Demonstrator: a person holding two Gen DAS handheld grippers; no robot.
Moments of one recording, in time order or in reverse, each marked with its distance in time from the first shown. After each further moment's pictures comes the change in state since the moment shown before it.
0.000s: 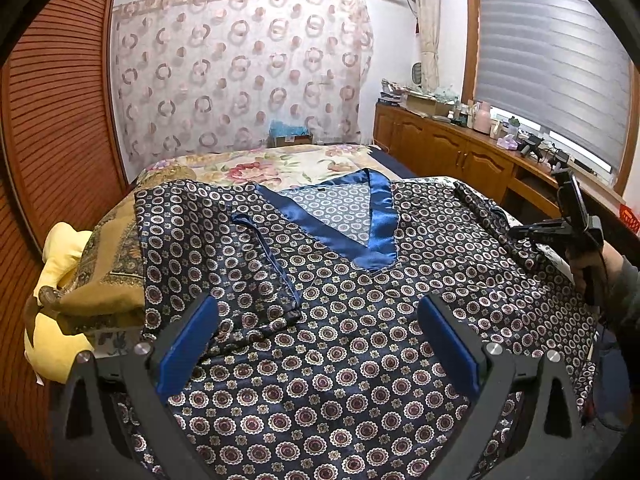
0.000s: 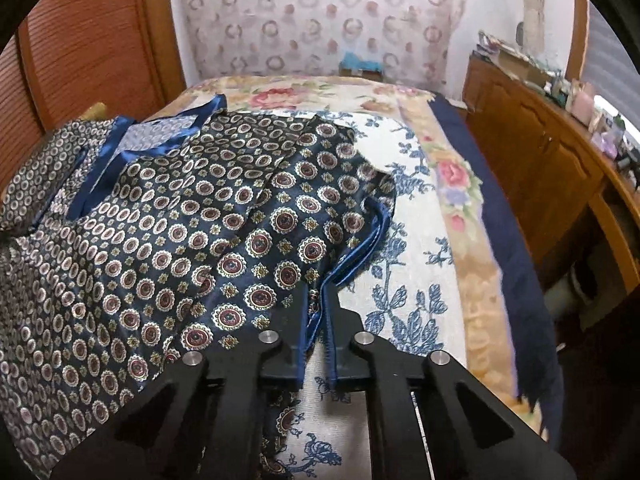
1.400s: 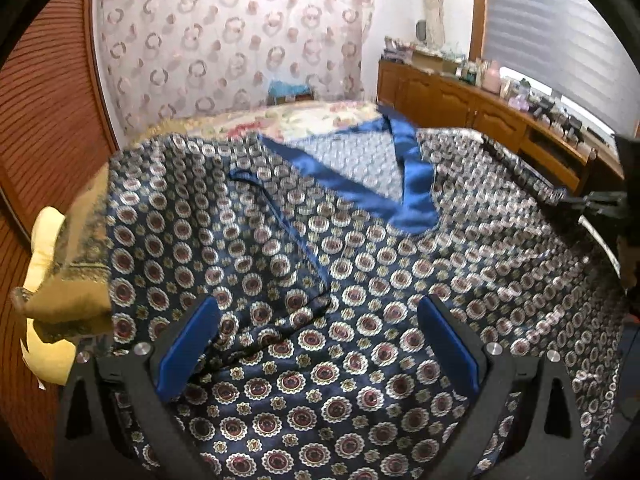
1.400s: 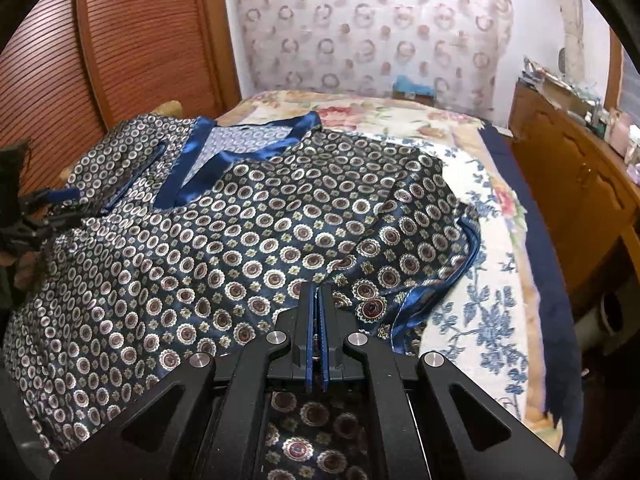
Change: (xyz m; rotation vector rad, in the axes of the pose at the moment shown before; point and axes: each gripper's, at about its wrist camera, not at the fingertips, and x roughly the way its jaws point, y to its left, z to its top) left arm 0.061 0.021 -0.007 0.031 0.140 0.006; right arm -0.034 0.055 -0.010 -0.087 -0.060 0.170
